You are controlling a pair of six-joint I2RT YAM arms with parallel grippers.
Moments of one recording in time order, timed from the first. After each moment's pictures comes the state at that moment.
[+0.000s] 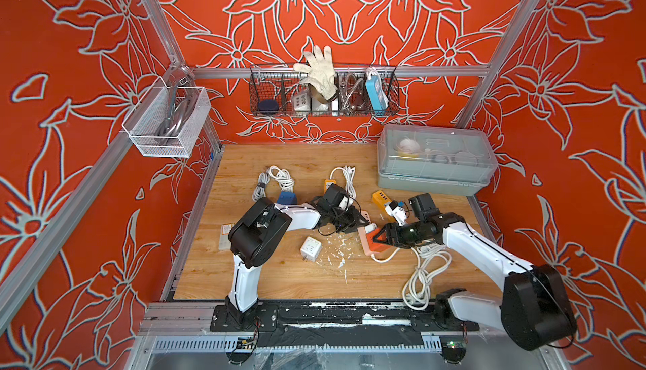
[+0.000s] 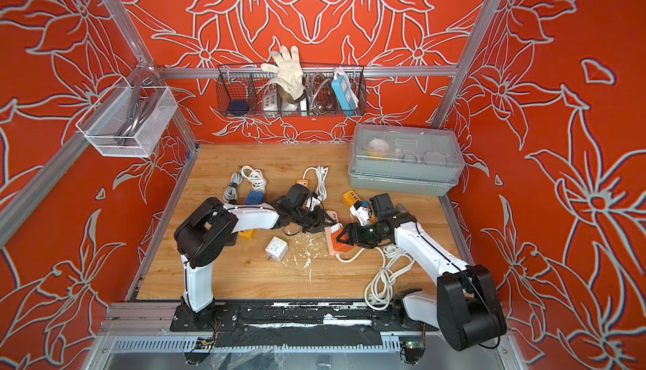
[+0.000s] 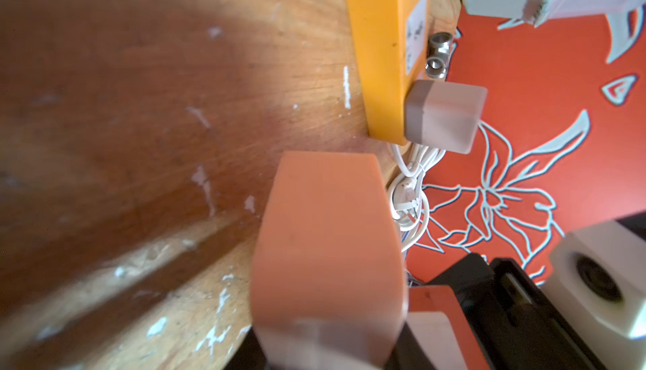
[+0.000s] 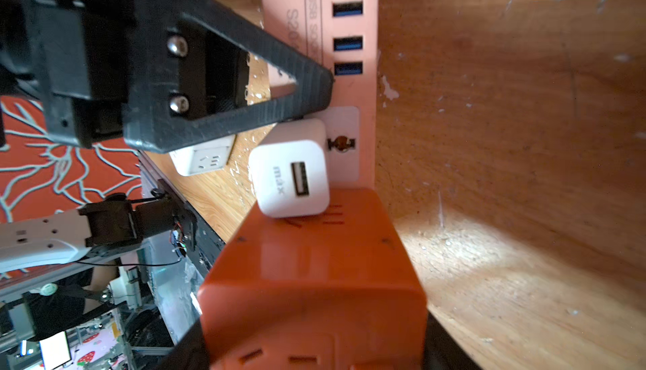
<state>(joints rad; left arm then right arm) -0.64 1.97 1.13 0.05 0.66 -1.00 0.28 1.23 0.68 -0.63 -0.70 0.30</state>
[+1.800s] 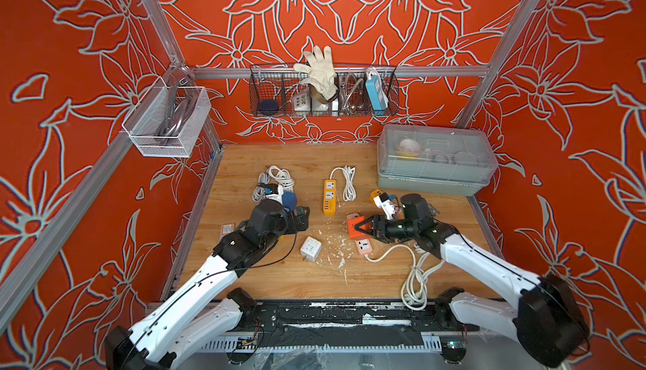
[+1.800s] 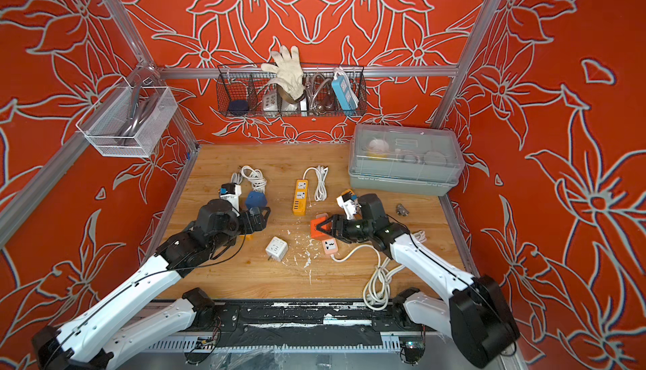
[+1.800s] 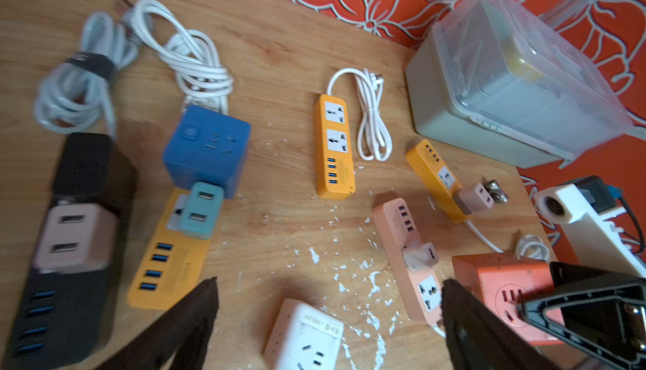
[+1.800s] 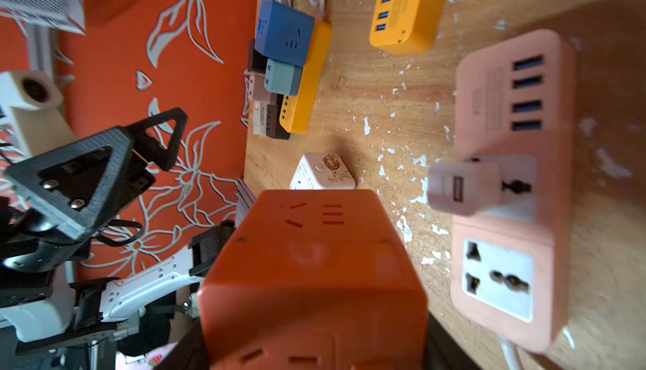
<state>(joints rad) -0.54 0.79 0.73 -0.50 -0.19 -0.64 0.53 1.20 0.66 -0.14 -0.70 0.77</state>
